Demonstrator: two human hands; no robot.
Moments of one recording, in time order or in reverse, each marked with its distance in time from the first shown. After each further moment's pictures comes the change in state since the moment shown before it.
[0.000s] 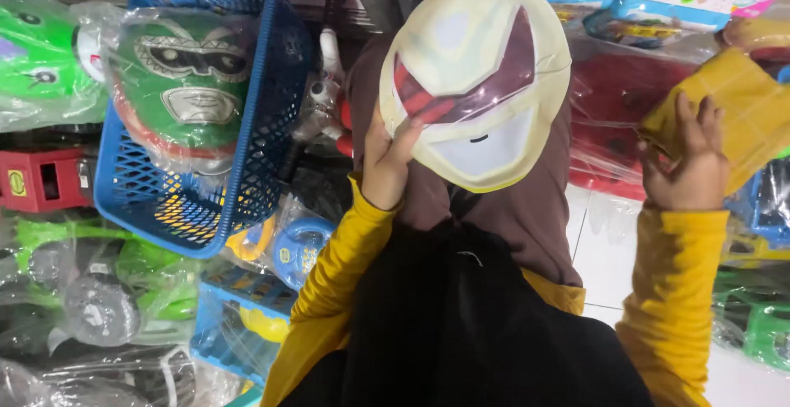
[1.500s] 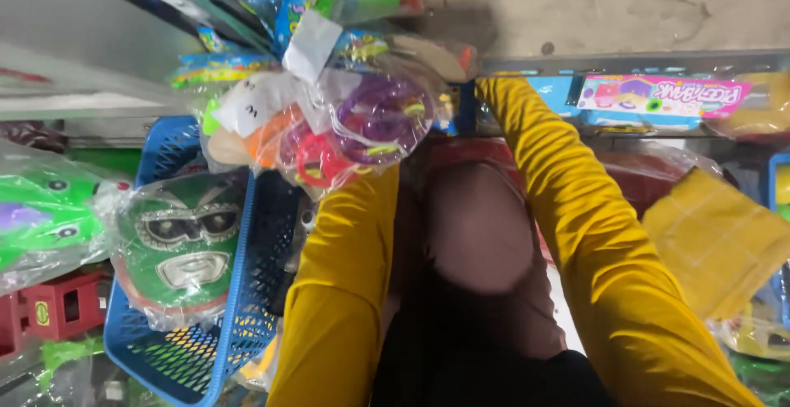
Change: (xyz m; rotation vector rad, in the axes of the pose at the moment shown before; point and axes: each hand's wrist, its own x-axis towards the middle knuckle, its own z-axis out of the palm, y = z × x) left_hand 0.414 -0.107 0.085 0.595 -0.350 -0.574; right_hand 0.406 0.041 0.266 1.411 -0.239 -0.002
